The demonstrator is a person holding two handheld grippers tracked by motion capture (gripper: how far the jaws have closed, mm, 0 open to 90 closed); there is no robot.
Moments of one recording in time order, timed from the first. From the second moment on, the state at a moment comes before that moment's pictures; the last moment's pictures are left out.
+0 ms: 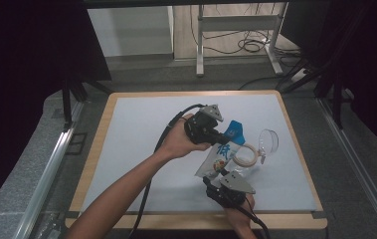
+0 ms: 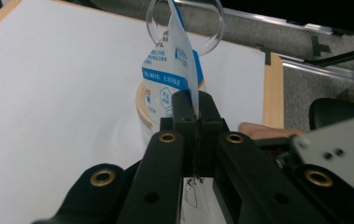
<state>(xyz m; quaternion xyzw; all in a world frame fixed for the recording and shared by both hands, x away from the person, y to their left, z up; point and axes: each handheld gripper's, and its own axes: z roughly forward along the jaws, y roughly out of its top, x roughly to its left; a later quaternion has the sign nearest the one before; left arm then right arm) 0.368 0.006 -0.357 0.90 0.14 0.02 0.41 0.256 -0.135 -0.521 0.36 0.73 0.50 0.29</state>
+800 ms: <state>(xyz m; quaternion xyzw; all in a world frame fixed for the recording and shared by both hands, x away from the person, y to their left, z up) 0.388 -0.028 -0.366 0.92 0.14 0.02 0.36 0.254 -0.106 -0.517 0.41 0.70 0.49 0.32</state>
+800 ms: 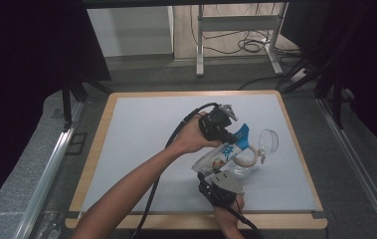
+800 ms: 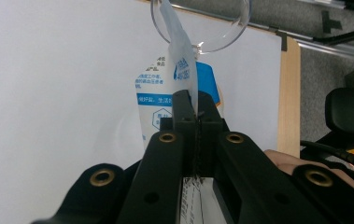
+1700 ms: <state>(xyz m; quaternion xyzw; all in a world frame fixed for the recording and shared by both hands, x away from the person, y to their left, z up) 0.394 -0.051 -0.370 0.93 0.13 0.01 0.34 0.258 -0.097 -0.507 0.44 0.68 0.48 0.33</state>
